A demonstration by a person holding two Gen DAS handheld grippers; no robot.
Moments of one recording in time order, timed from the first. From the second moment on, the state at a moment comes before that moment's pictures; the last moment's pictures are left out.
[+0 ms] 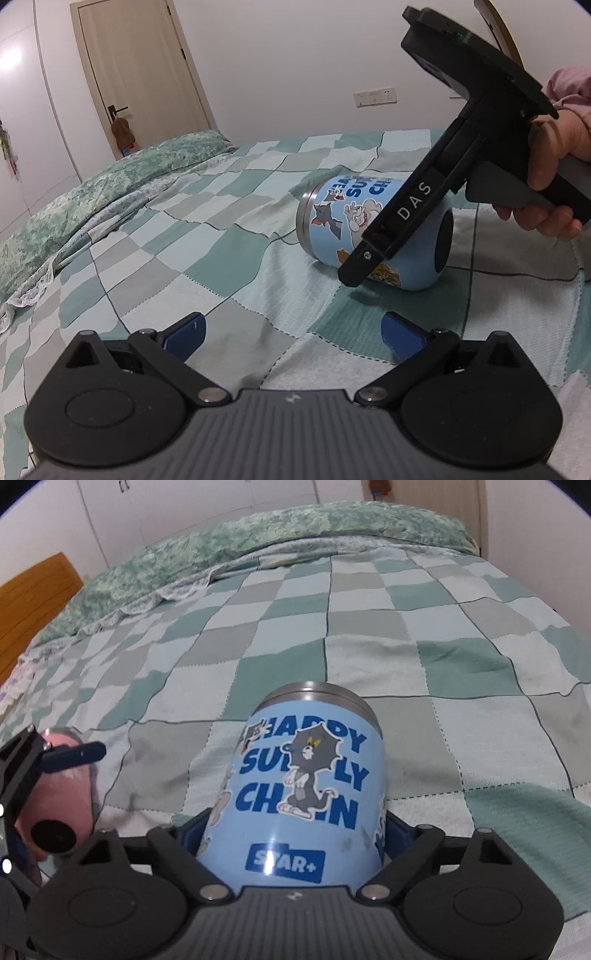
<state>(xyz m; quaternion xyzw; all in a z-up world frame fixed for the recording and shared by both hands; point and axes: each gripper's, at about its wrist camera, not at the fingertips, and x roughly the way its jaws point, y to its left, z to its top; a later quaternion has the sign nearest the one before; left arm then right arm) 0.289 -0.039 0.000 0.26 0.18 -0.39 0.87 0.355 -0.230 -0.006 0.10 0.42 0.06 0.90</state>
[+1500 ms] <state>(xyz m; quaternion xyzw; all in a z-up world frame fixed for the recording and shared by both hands) 0.043 -0.008 0.036 0.10 0.25 -0.16 0.95 0.164 -0.200 -0.016 0.15 0.38 0.11 0.91</state>
